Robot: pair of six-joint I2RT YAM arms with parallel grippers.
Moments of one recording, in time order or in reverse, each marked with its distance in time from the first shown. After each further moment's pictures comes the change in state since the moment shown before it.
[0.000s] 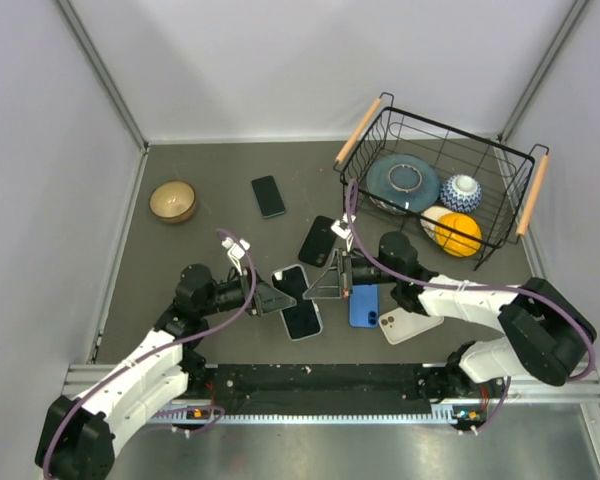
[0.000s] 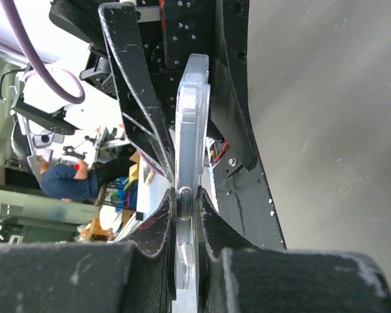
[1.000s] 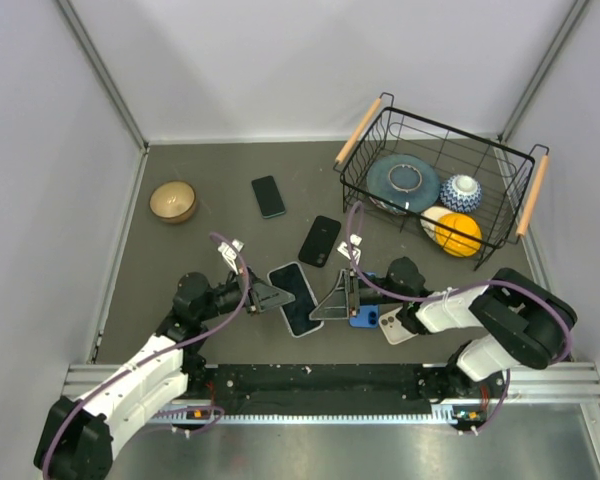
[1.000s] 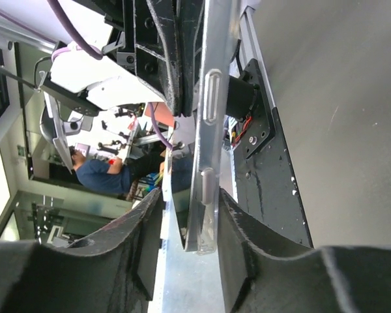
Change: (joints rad) left arm -0.013 -0.021 -0.065 0.173 -0.063 -0.259; right arm 0.041 0.129 -0.221 0.501 -0.018 0.203
